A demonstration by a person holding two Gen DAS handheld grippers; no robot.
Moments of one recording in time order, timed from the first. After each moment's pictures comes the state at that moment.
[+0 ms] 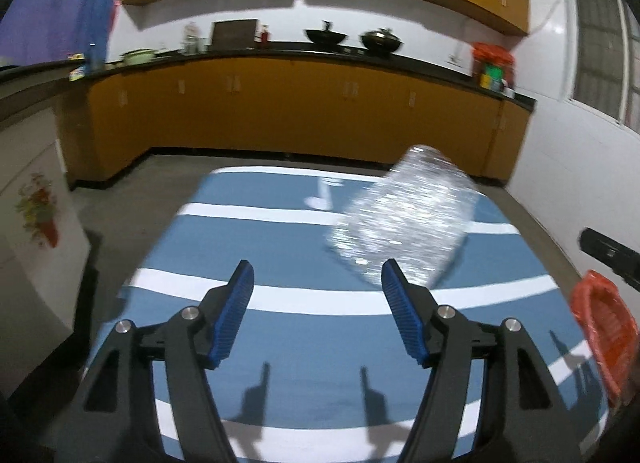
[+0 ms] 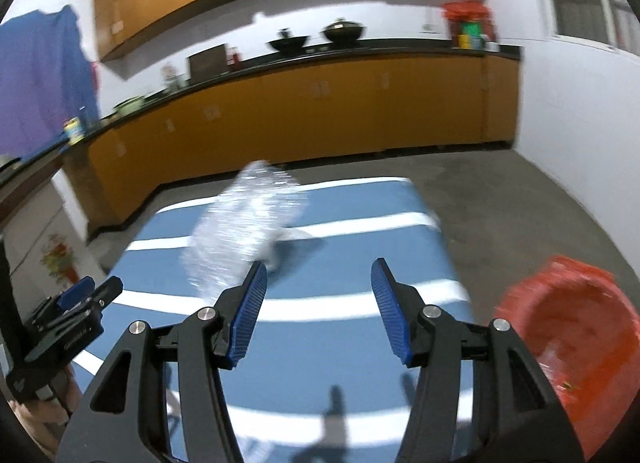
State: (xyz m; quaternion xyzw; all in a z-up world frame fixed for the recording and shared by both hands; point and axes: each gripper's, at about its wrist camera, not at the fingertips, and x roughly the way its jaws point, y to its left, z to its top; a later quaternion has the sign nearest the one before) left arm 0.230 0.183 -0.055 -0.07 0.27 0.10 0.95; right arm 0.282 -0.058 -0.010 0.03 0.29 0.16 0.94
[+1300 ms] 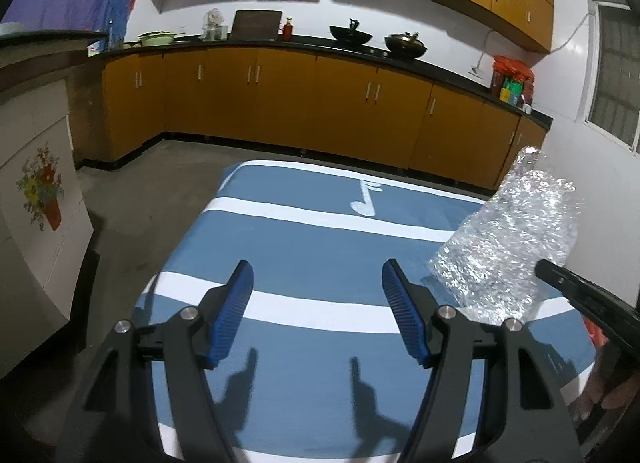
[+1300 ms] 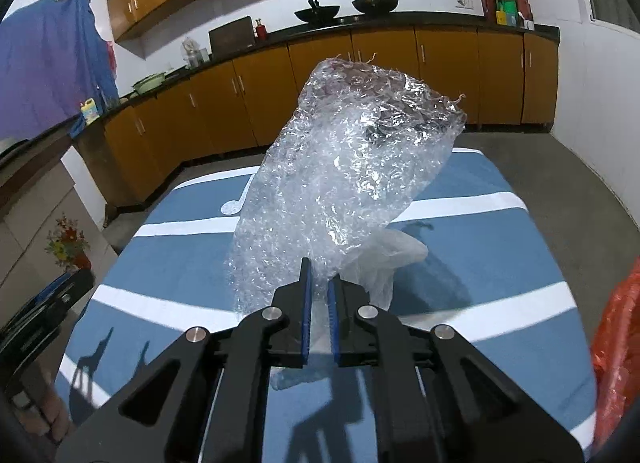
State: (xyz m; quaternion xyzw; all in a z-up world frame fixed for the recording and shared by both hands) left arm 0.238 0.225 -0.064 -0.11 0.28 0.11 0.95; right arm 0.320 -0.014 -0.044 0.04 0.33 0.20 0.92
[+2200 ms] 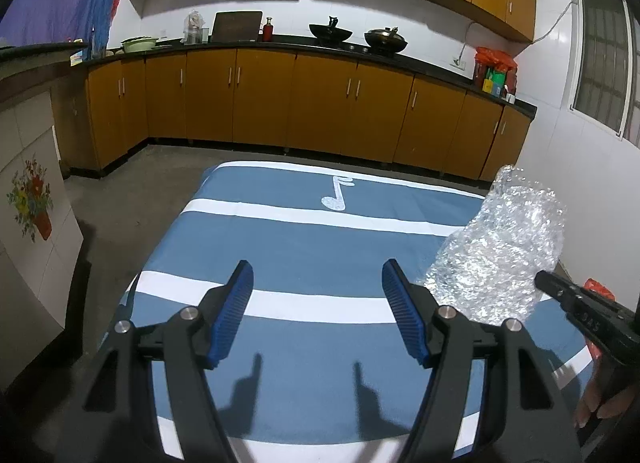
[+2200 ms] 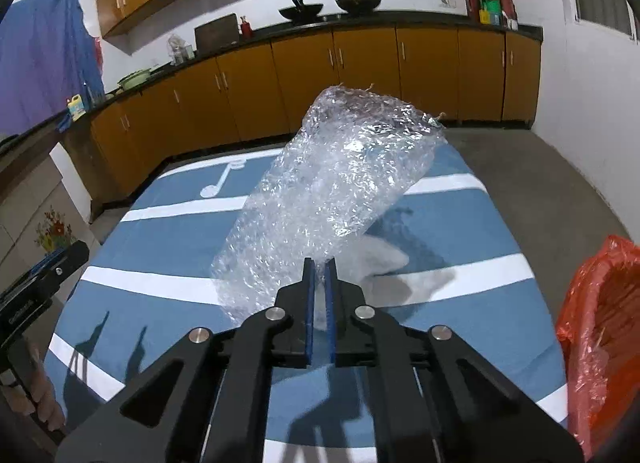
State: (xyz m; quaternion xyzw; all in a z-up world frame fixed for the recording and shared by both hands) left arm 0.238 0.205 -0.059 -0.10 0.28 0.09 0.95; right arm 0.301 -0.027 -0.048 0.03 0.32 0.16 0.93
